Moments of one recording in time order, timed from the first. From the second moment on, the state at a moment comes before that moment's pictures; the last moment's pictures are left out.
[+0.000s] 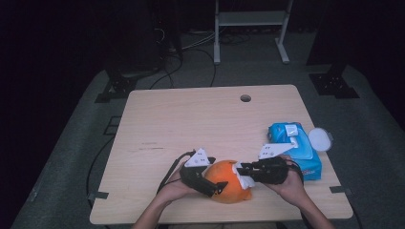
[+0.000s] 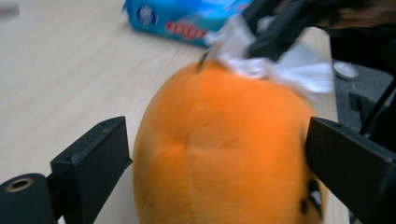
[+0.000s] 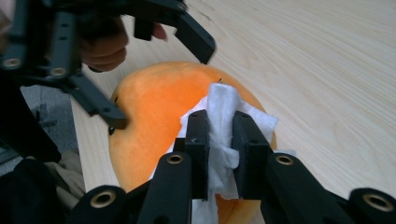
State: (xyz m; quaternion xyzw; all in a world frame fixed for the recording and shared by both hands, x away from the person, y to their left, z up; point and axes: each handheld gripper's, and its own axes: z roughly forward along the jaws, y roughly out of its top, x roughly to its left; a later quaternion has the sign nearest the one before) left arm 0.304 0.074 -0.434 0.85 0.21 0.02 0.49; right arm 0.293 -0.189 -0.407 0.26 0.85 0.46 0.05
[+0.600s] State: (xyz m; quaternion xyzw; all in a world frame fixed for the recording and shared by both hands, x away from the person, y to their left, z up) left arm 0.293 0.068 -0.425 0.84 0.12 0.12 0.51; right arm 0.305 -0.207 -0.401 0.30 0.82 0.49 0.07
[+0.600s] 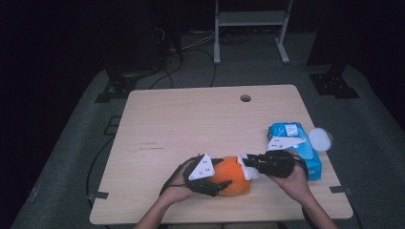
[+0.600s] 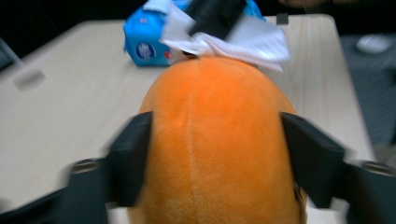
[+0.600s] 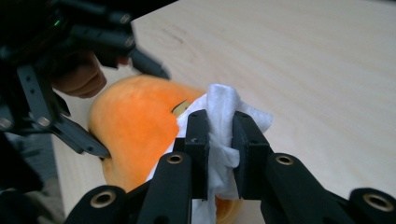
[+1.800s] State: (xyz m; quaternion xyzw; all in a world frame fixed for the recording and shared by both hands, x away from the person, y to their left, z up) left arm 0.311 0.086 -0.445 0.84 0.16 0.11 0.51; right arm 0.296 -0.201 -0.395 0.30 0.81 0.51 0.09
